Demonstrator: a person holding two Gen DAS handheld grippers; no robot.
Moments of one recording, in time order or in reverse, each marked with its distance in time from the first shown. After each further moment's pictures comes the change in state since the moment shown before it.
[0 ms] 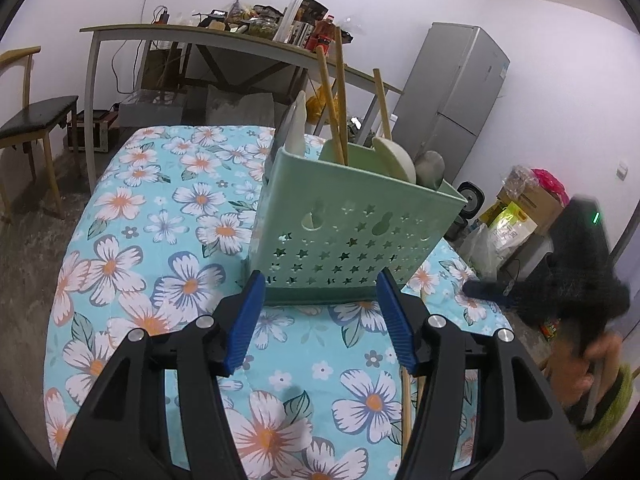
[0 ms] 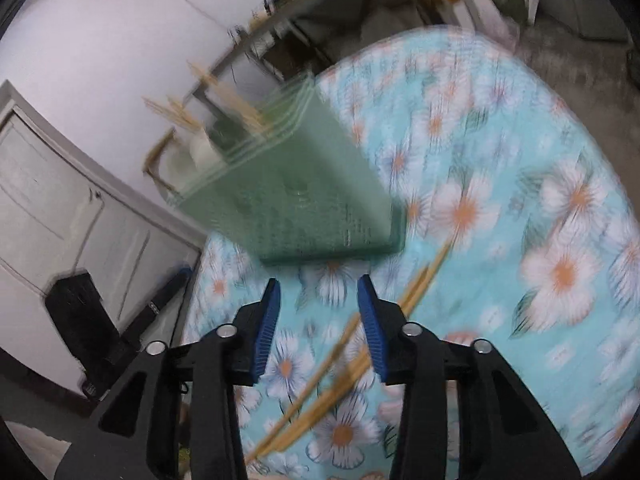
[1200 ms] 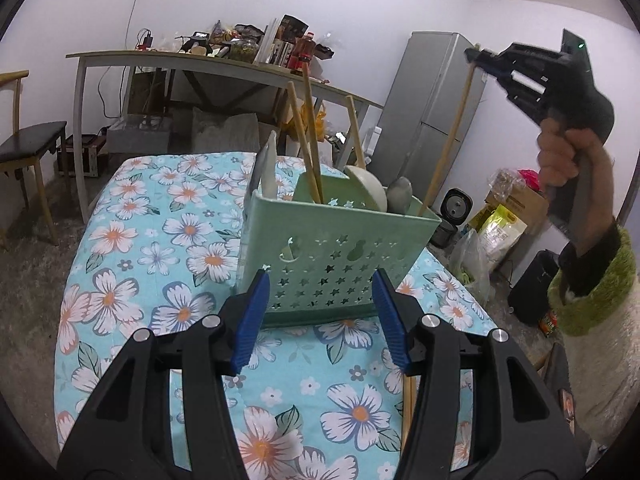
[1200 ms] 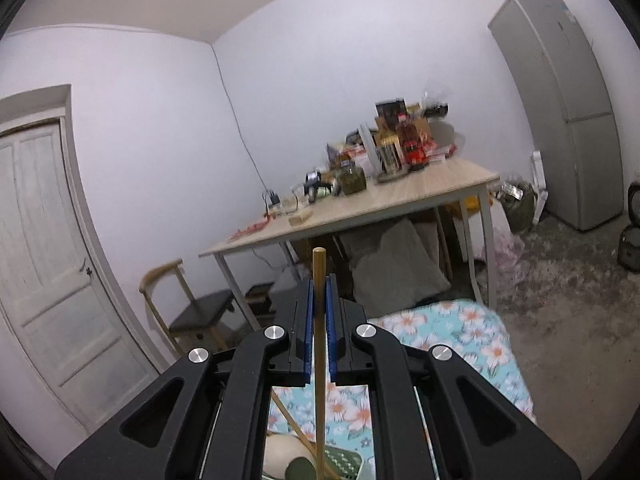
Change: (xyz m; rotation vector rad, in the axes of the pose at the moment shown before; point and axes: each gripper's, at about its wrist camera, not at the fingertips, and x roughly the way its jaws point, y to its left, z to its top) left arm -0.015 -0.011 0.013 0.060 -0.058 -0.036; right arm -0.114 0.110 0.152 -0.292 -0.665 -0.068
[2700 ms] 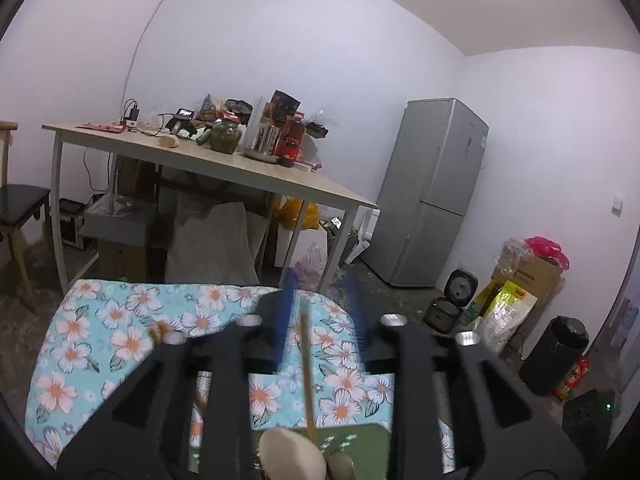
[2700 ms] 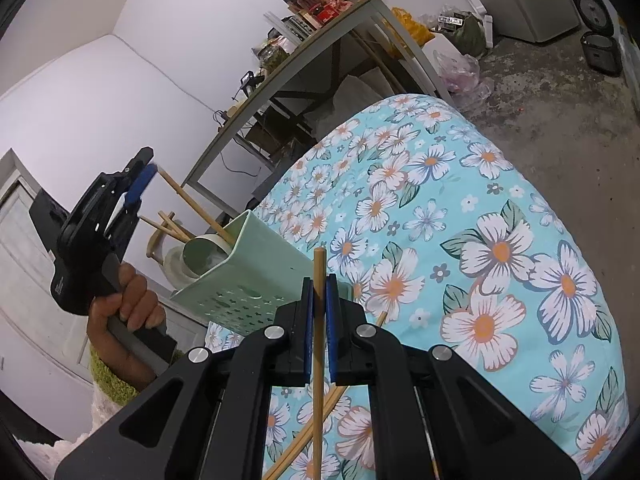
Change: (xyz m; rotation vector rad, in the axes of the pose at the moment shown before) left arm 0.080 -0.068 0.144 0.011 -0.295 0.010; right arm -0.052 -0.110 -0.175 0.422 0.357 0.018
